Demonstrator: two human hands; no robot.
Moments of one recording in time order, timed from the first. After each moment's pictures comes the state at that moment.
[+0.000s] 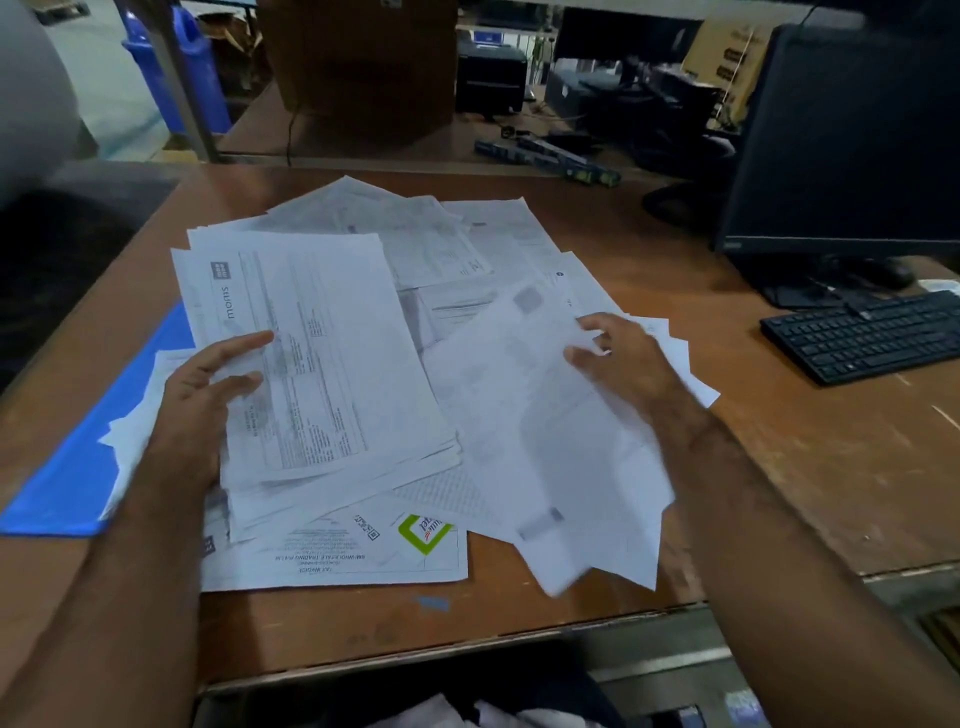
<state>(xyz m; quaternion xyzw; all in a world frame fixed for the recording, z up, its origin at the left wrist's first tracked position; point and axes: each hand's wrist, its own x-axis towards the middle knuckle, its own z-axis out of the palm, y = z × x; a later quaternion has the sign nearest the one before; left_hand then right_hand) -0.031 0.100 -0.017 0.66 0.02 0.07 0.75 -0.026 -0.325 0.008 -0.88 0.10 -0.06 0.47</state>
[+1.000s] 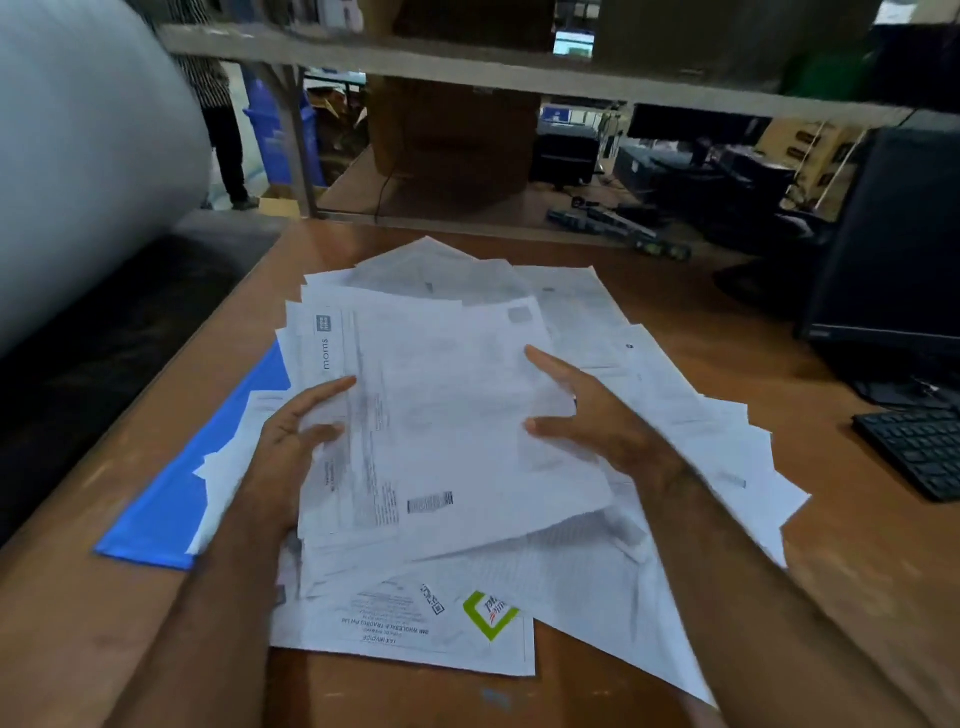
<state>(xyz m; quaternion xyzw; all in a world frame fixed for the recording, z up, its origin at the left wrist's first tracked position) -0.029 0.100 -0.011 0.69 0.03 0.08 0.72 0.019 -0.236 0.024 -0.87 -0.16 0.07 0.47</state>
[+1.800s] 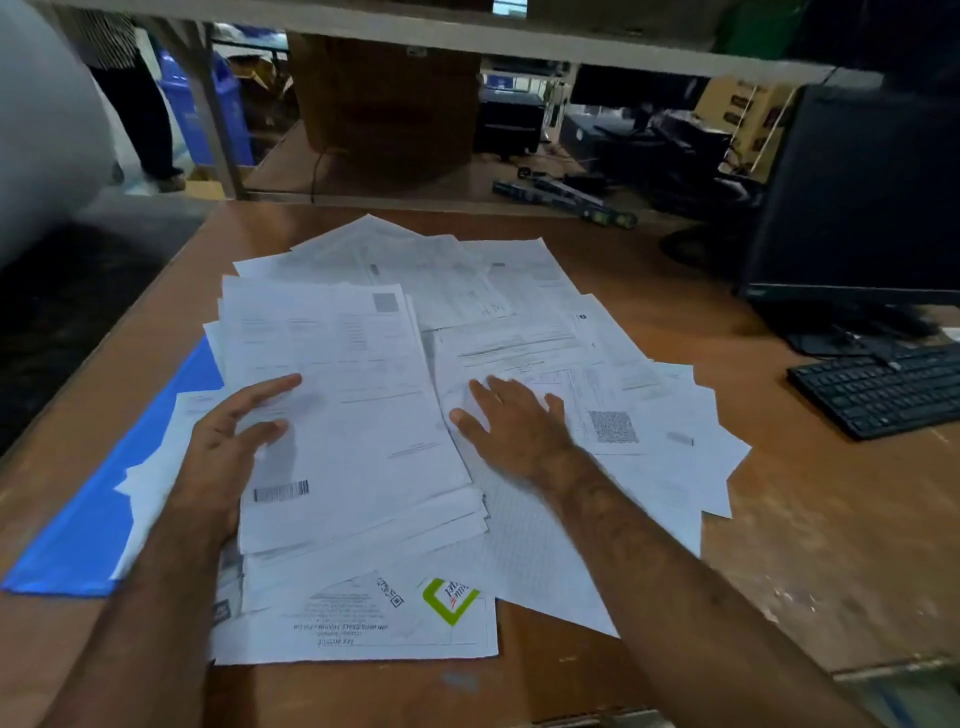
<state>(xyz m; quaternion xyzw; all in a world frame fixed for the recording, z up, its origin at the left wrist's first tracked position) -0.020 0.106 -0.025 0.72 0.02 0.08 0.69 0.003 -0.199 -0.022 -0.99 -0.05 0.04 0.10</state>
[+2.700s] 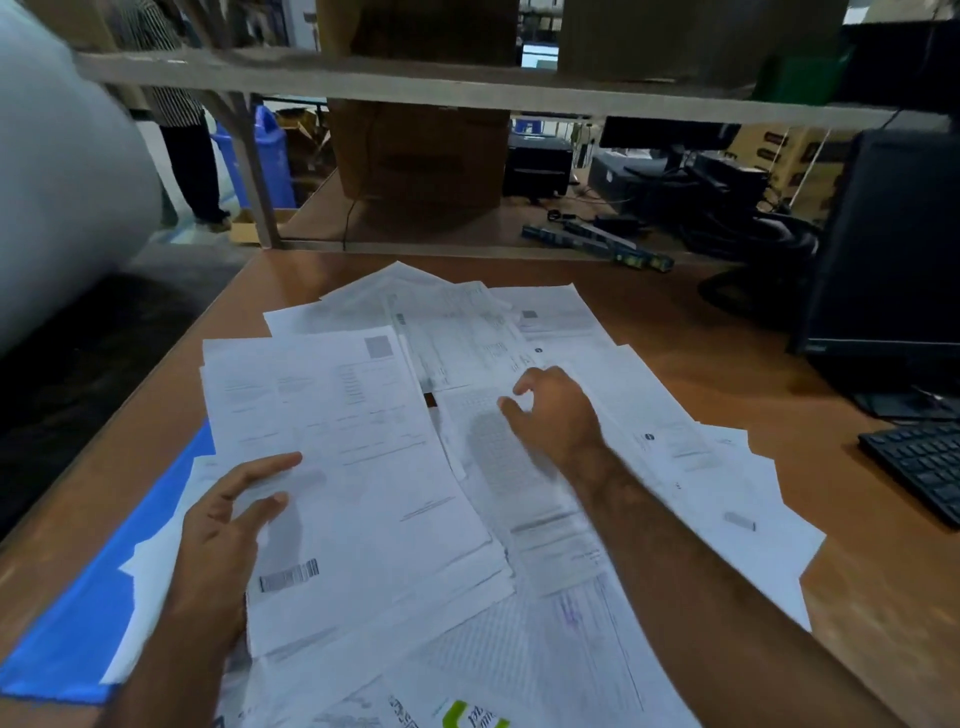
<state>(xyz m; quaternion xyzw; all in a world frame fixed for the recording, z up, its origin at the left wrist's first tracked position) -0.025 0.098 -0.021 0.70 0.08 0.15 0.69 0.097 -0.211 -0.001 -0.96 0.00 -0.11 0.24</state>
